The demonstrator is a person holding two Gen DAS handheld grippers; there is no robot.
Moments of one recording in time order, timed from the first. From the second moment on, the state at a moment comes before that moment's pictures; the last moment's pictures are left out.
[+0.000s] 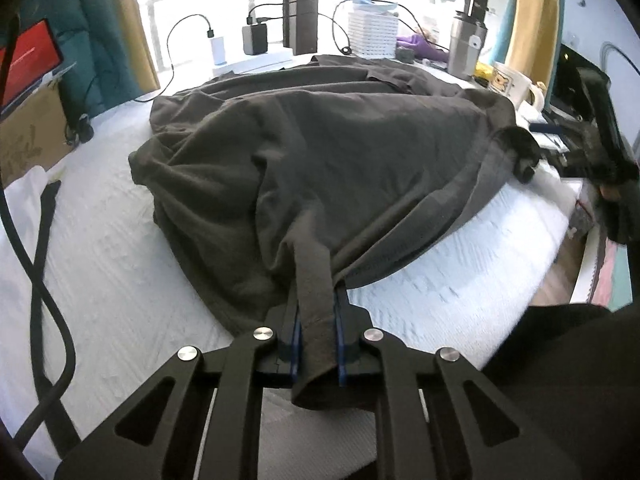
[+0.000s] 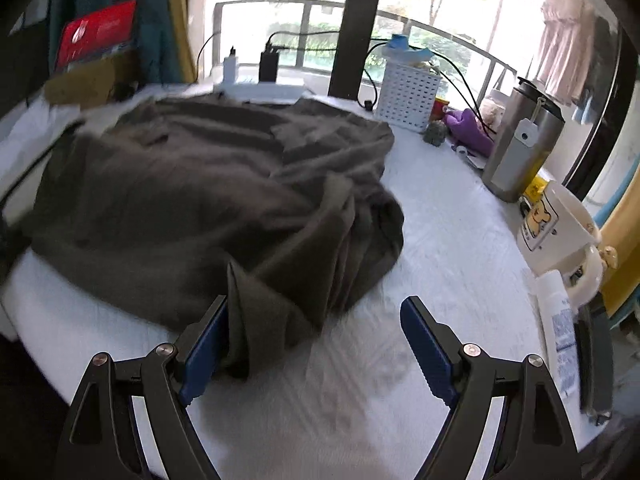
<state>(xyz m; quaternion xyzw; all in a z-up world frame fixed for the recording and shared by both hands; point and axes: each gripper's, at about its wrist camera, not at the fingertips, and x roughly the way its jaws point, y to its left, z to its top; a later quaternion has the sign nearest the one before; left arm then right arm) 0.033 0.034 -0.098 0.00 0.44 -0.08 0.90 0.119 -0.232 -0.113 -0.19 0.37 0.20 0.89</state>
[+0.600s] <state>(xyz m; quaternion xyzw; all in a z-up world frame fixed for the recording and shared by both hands) 0.024 0.030 -0.101 0.01 0.44 -0.09 0.90 0.104 -0.222 -0.083 -0.16 0.32 0.22 0.91</state>
